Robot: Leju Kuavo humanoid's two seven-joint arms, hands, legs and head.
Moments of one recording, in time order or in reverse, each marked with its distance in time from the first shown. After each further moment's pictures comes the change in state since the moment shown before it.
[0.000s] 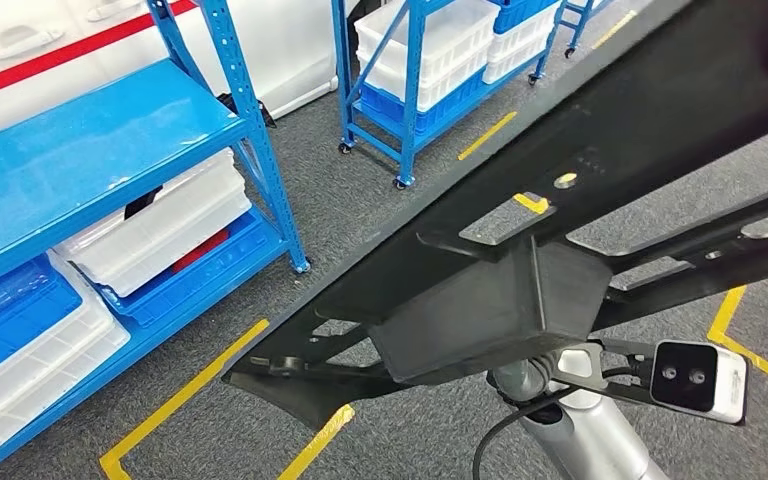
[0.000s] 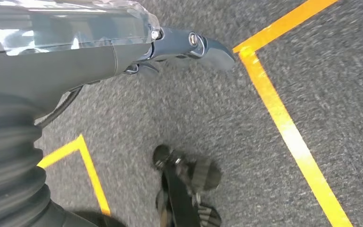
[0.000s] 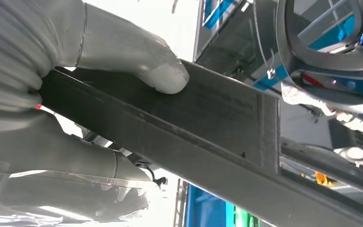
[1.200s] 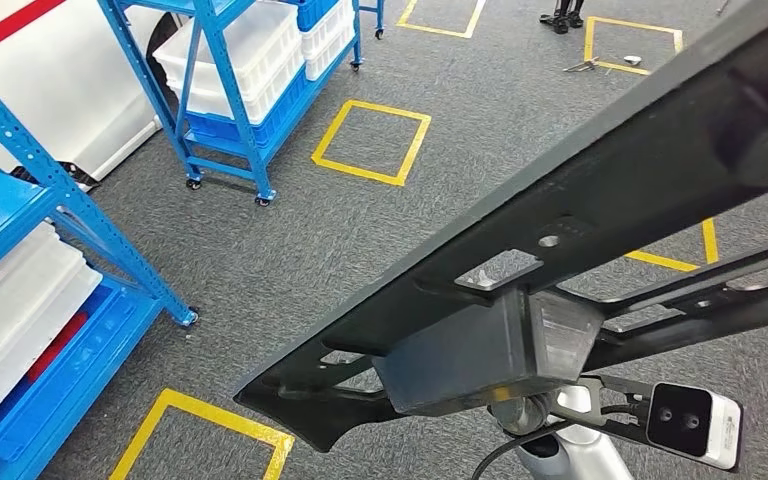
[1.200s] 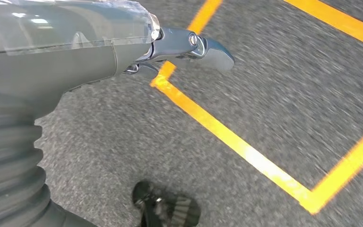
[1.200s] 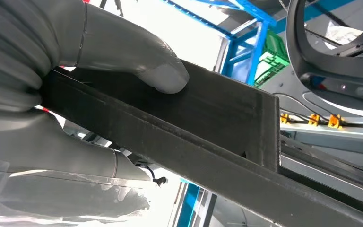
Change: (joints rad) left arm 0.008 0.115 0.007 -0.017 -0.002 -0.050 -0.058; right arm 0.168 0.089 -0.106 -0.038 0.115 0.099 -0.002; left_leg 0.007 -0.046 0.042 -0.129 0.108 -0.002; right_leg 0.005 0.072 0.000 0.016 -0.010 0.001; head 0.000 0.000
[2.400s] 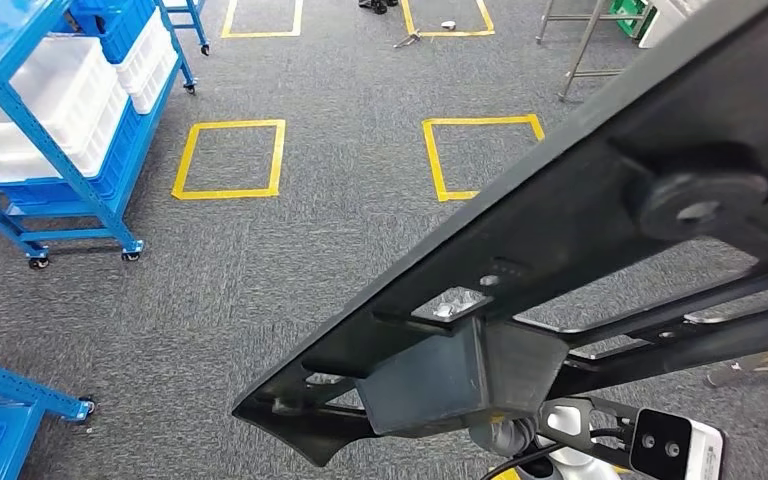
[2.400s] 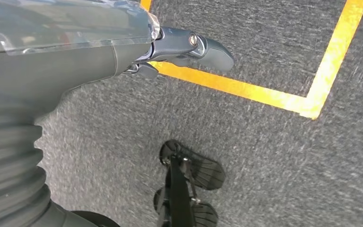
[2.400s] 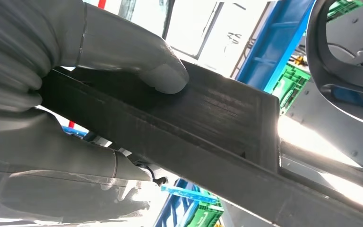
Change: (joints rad) left arm -0.013 -0.106 0.017 0.014 0.021 0.021 0.079; right arm 0.042 -0.013 0.047 -0.022 0.066 -0.054 0.001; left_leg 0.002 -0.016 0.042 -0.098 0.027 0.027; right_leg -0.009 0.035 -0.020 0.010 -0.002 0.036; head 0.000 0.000
